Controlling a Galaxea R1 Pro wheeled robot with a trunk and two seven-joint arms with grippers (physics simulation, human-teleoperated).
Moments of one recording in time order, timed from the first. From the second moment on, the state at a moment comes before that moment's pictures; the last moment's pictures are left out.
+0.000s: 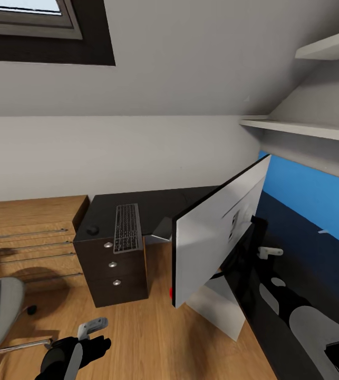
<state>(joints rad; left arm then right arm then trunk) -0.15 -0.11 0.20 -1.28 0.13 0.88 0.14 -0.82 -0.20 0.23 -0.31 -0.35 -0.38 -0.04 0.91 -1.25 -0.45</state>
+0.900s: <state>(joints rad) -0.15 -0.11 0.20 -1.28 0.13 0.88 0.14 -0.82 -0.20 0.23 -0.31 -0.36 -0.38 -0.04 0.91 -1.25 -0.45</state>
